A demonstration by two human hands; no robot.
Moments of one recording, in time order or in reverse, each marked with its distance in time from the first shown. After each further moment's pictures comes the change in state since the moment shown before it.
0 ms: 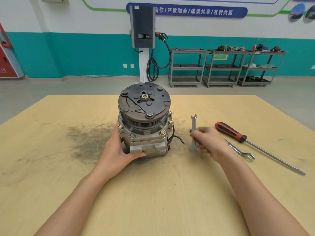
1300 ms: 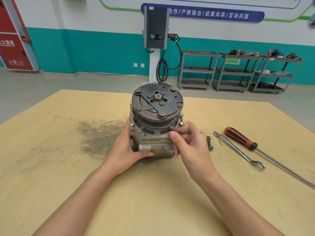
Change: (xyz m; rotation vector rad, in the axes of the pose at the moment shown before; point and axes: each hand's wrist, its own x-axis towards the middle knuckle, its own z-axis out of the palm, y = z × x) left_hand -0.004 0.009 -0.001 -0.006 0.019 0.049; right_hand -0.076 -0.035 0.069 0.477 -0.187 -0.581
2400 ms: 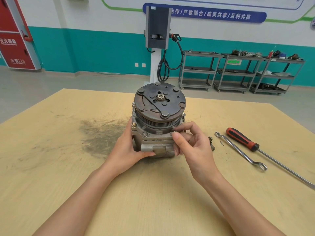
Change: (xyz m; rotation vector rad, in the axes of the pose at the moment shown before) left_hand -0.001 0.011 -0.002 -0.026 -0.005 -0.034; right_hand -0.001 0.001 -0.006 0.039 -0.057 -0.054
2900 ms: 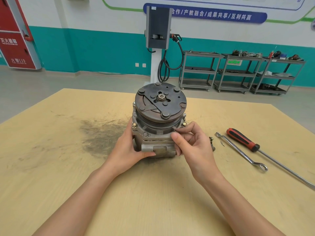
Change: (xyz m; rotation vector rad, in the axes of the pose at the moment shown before) left_hand 0.001 -0.003 0.001 0.008 0.002 0.007; right_hand 0.002 0.002 0.002 0.020 0.029 0.027
